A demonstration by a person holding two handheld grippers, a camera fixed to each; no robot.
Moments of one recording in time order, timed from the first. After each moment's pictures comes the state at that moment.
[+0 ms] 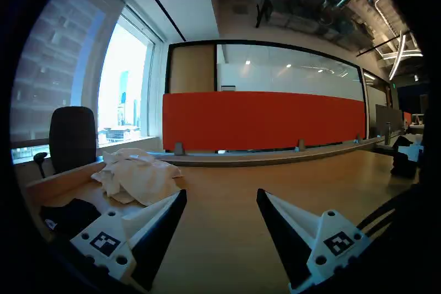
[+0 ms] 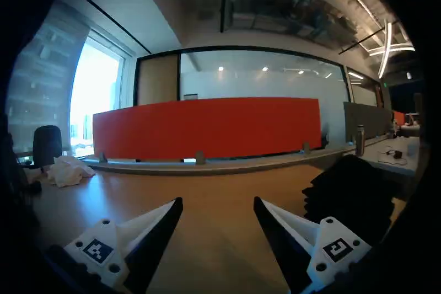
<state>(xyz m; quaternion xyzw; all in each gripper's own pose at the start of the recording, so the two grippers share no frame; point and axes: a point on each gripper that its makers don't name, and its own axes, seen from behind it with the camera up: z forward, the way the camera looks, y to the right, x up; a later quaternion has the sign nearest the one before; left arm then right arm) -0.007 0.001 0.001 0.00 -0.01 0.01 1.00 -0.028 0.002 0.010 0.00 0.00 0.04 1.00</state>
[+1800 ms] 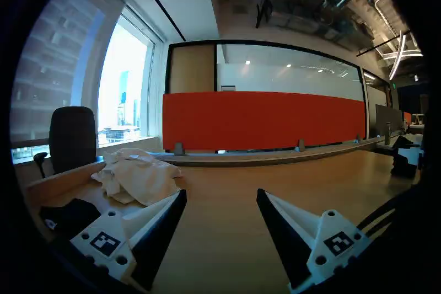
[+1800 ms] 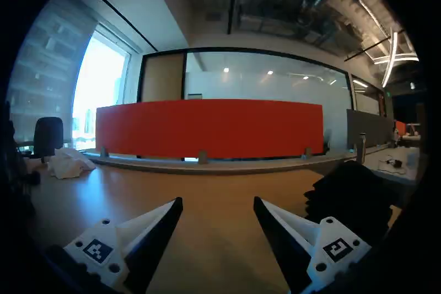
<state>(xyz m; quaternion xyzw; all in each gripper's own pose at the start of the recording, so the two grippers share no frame) -0.008 0.001 0.002 0.00 -0.01 0.01 1.00 -0.026 -0.006 0.006 0.01 0.00 0.02 1.00</state>
